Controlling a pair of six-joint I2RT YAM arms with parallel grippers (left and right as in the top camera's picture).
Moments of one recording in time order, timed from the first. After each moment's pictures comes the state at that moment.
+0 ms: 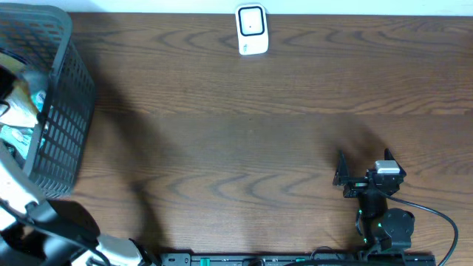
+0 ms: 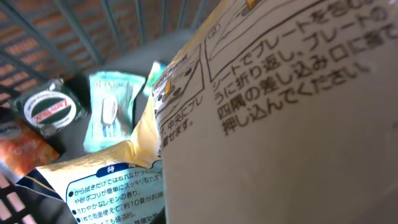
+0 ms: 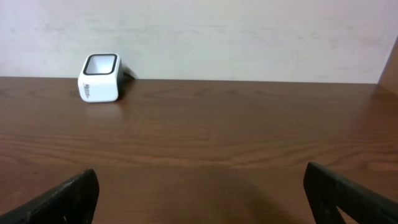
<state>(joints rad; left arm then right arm) 0.66 1.71 1.90 -1.10 0.10 -0.39 0.03 0.01 0.01 -0.07 0.00 -0.01</state>
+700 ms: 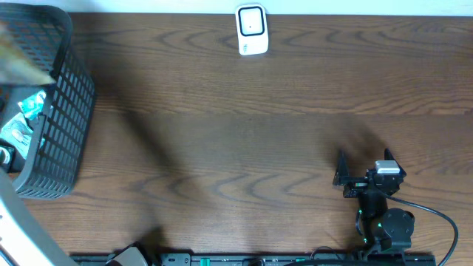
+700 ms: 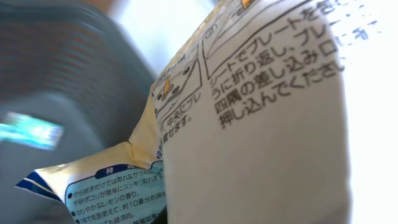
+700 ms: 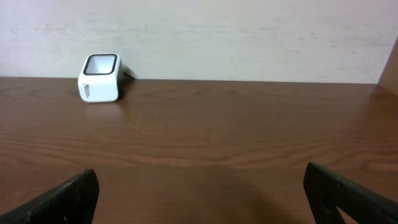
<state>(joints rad) 0.57 1.35 1.90 -0.92 0.39 -0.67 0.03 0.01 0.01 -0.07 0.00 -0.01</state>
